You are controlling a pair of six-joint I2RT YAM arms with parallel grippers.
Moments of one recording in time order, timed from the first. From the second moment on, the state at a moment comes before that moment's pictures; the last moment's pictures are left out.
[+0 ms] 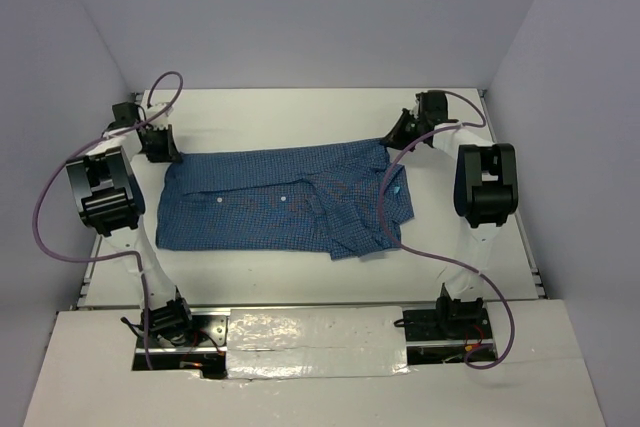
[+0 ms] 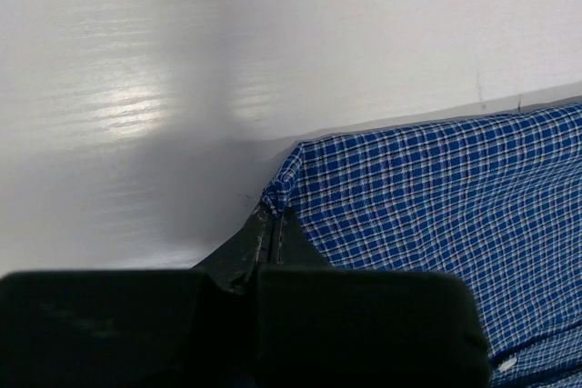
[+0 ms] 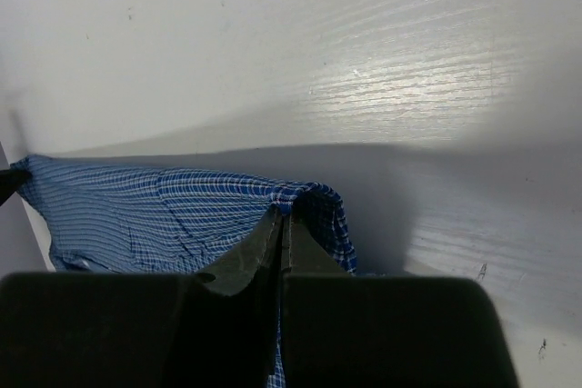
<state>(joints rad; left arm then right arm) 0.36 2.10 1.52 -0.43 0.46 0.23 0.02 2.06 1.43 -0.18 -0.42 0.56</state>
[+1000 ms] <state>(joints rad) 0.04 1.71 1.51 -0.72 0.43 0.96 0.38 1.27 0.99 -0.36 -0.41 0.26</state>
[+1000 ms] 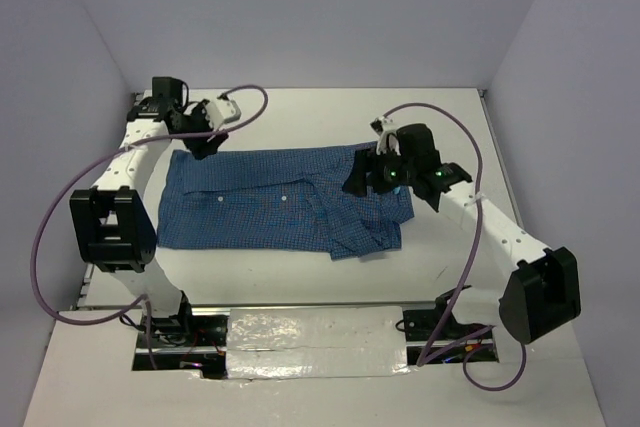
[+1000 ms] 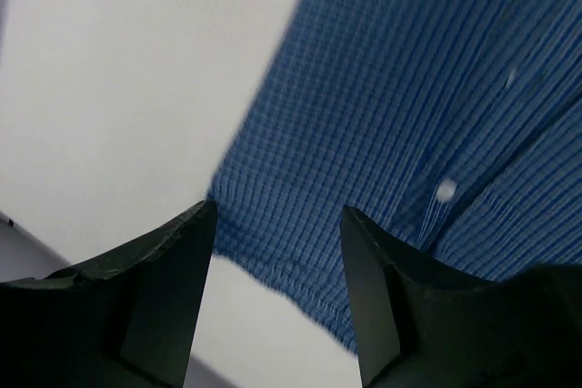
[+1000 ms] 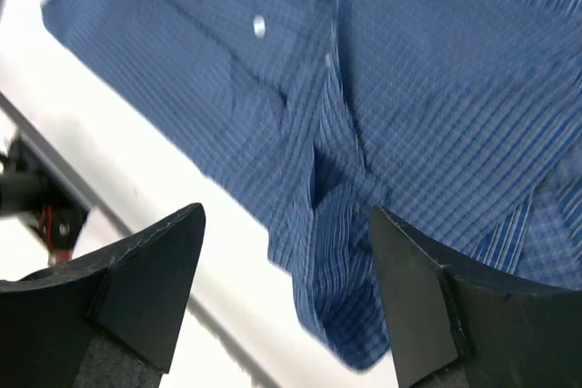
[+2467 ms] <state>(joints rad) 0.11 1.83 1.22 -0.63 0.14 1.31 0.50 1.38 0.84 -0.34 -0.34 0.27</state>
